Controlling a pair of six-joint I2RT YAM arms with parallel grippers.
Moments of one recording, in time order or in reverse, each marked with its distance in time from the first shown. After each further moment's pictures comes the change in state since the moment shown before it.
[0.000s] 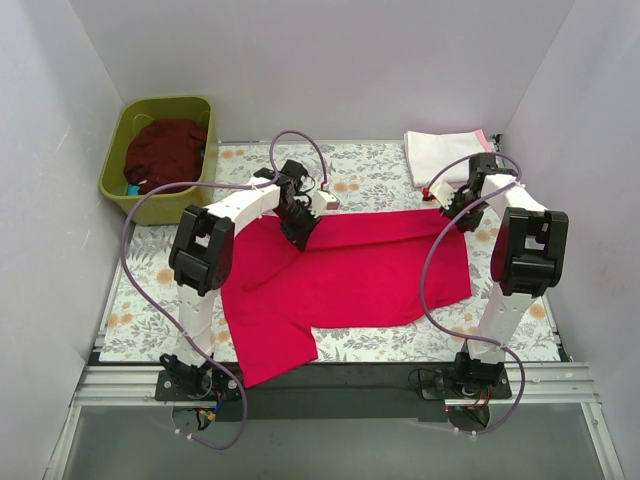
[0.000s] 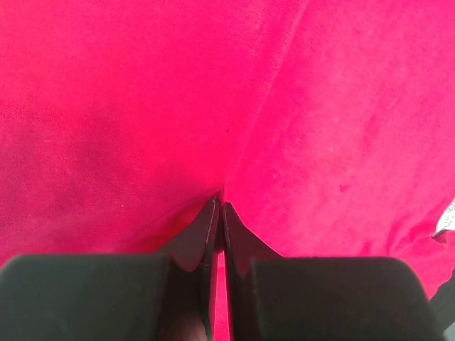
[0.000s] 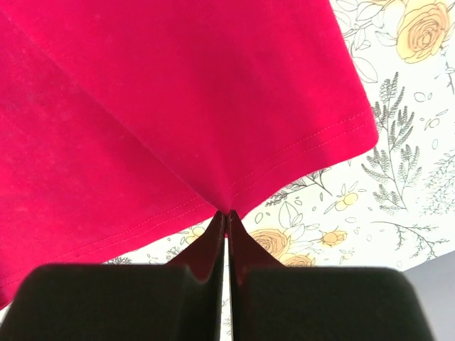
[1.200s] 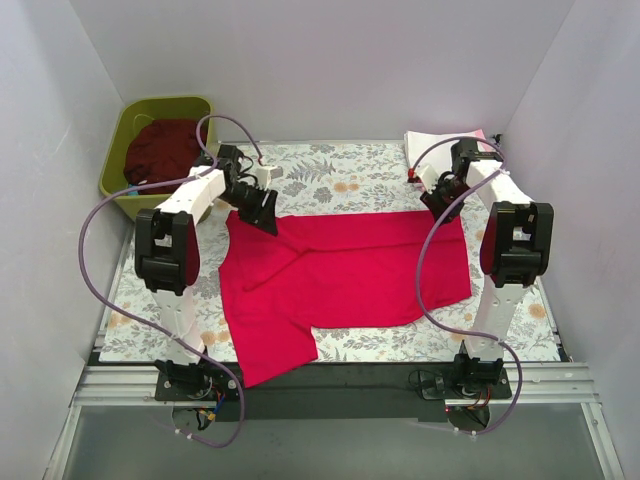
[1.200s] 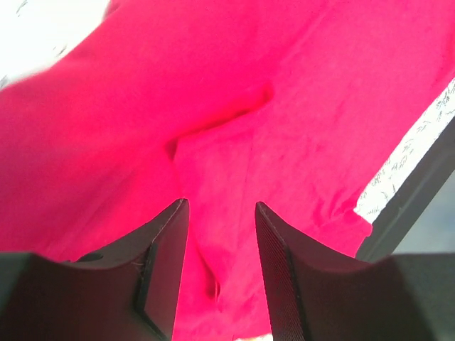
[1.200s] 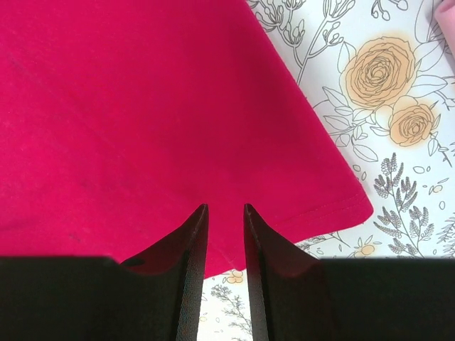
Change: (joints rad) left arm 0.328 -0.117 -0.048 -0.068 0.248 -0.144; right arm 0.091 0.088 0.195 -0.131 -0.116 0.217
